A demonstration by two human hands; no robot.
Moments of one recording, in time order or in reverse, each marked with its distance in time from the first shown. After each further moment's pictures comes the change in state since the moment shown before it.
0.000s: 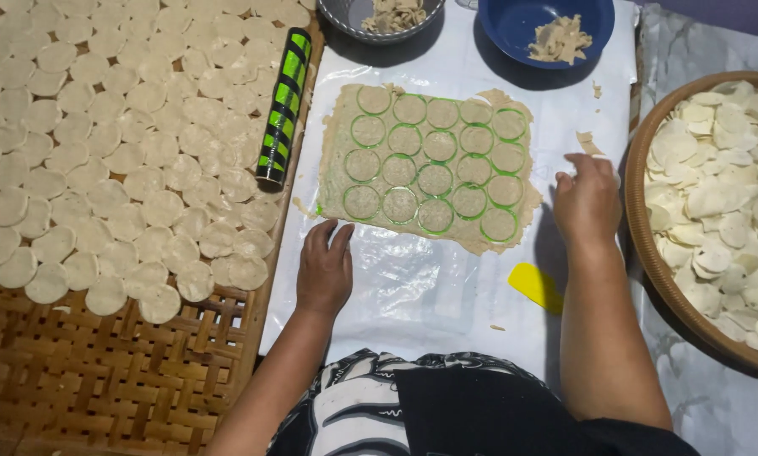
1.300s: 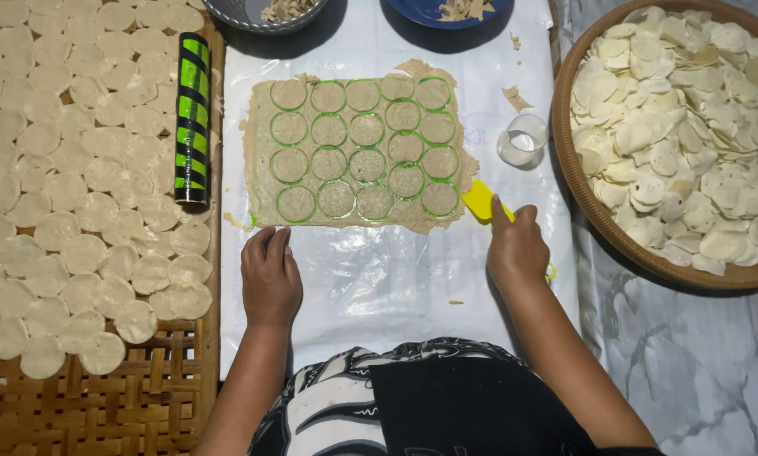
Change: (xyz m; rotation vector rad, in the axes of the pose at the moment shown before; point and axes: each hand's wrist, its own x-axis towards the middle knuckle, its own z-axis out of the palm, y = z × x) left_hand 0.004 0.006 -0.001 0.057 -0.008 -0.032; right_hand -0.115 0.052 0.029 -0.377 -0.072 -0.045
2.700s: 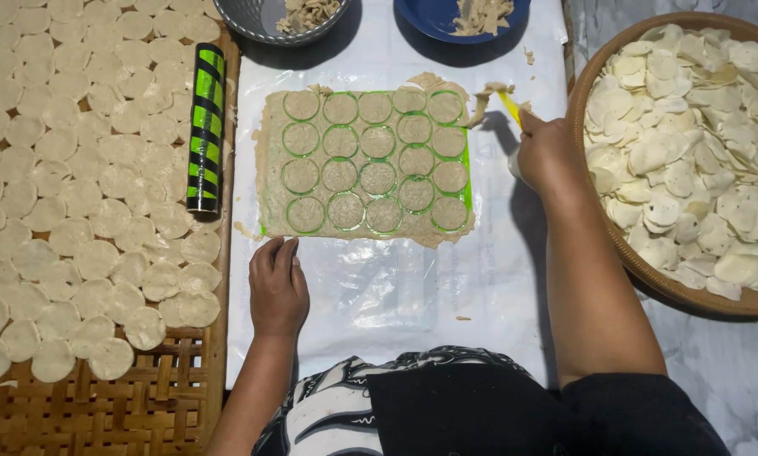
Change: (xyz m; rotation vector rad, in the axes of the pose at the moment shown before) left_hand 0.000 0.000 0.000 -0.022 0.007 -0.011; right_hand 0.177 0.027 -0.007 0.452 0.120 -0.145
